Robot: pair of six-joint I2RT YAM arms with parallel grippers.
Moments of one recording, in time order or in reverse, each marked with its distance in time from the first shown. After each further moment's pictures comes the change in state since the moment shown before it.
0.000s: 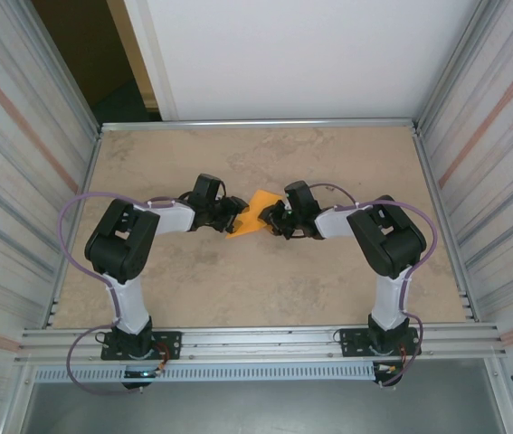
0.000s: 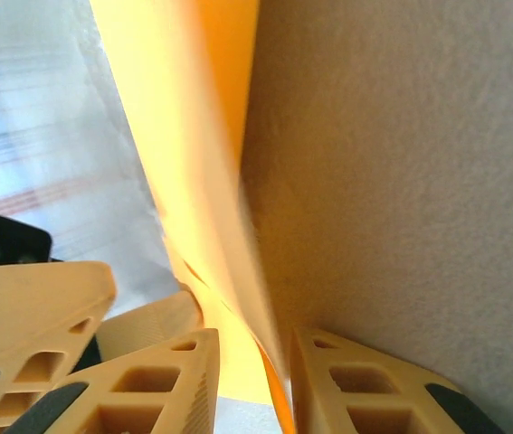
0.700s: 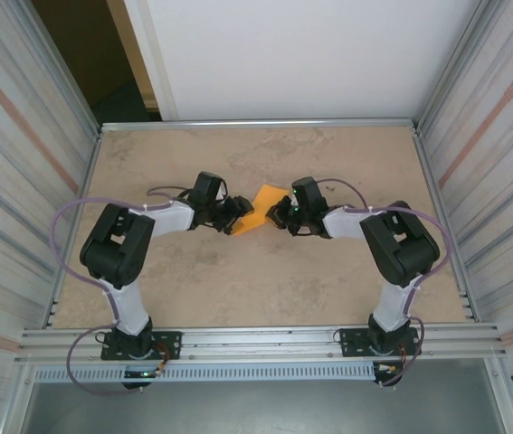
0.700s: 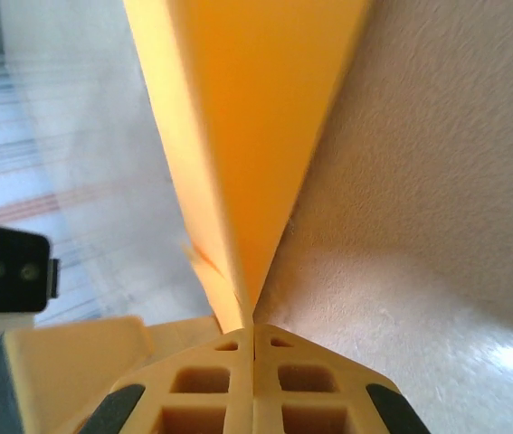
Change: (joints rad) left arm -0.016 -0.076 0.022 -0.106 0.055 0.312; right arm -0.045 -0.117 -0.037 -0.045 0.006 -0.039
